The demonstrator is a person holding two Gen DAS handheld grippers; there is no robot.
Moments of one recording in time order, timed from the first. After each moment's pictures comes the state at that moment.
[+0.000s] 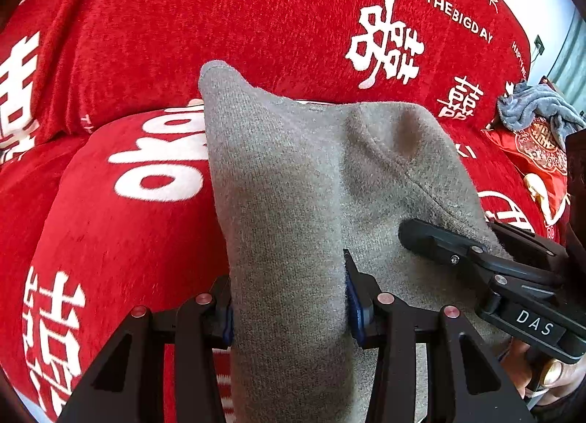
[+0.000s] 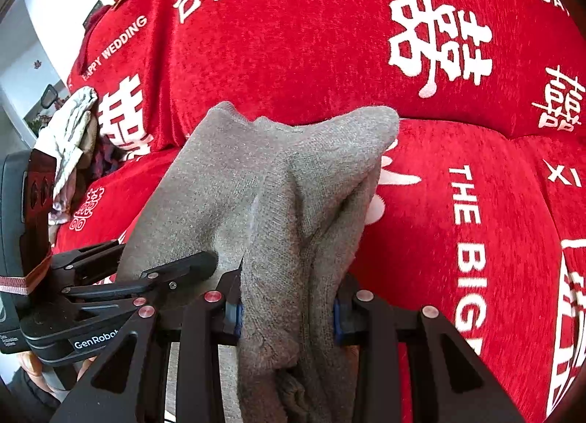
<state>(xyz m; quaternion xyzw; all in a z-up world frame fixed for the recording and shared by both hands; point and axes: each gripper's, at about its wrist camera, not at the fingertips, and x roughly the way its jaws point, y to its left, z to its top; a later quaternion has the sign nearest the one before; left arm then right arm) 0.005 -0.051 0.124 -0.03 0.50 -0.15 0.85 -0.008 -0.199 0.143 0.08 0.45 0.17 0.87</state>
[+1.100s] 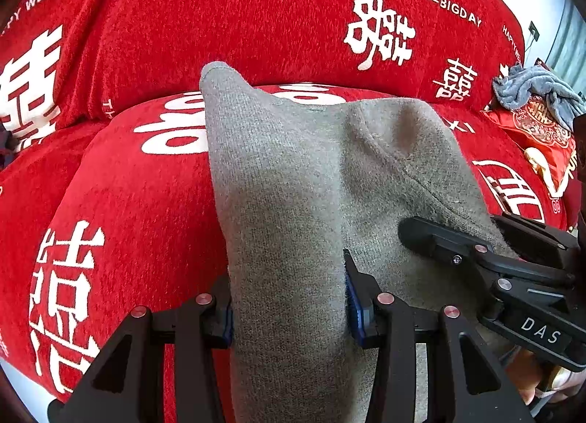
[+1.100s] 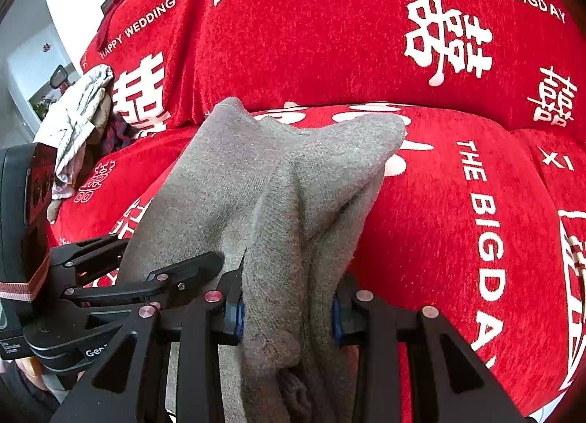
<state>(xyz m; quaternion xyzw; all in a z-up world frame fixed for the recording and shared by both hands) -0.061 -0.032 0.112 0.00 0.49 -0.15 0.86 -0.072 -0.172 0.135 0.05 0.45 0.17 0.88</state>
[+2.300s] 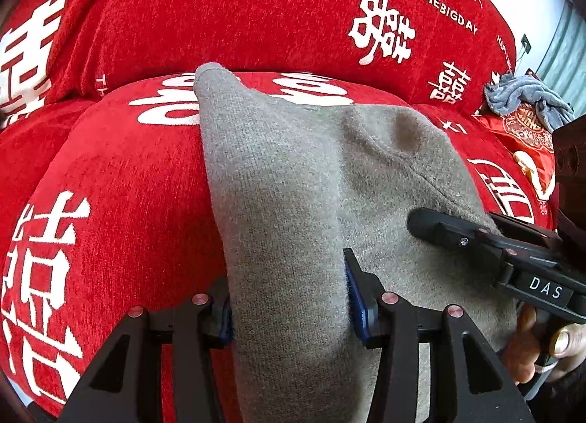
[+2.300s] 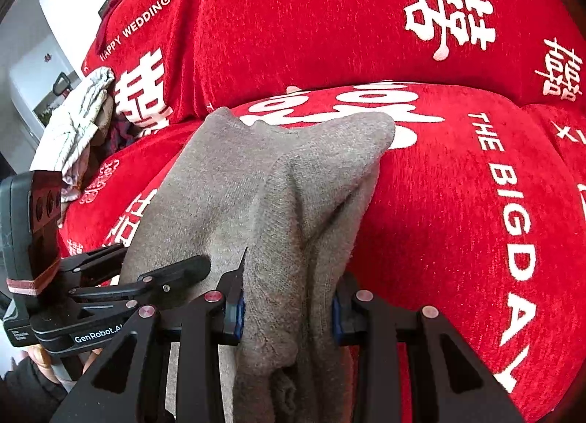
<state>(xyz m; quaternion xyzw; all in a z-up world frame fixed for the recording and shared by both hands) -0.064 -0.001 0.082 -0.04 0.49 -0.18 0.85 -0.070 -0.178 0.104 0.08 0.45 0.19 0.87</state>
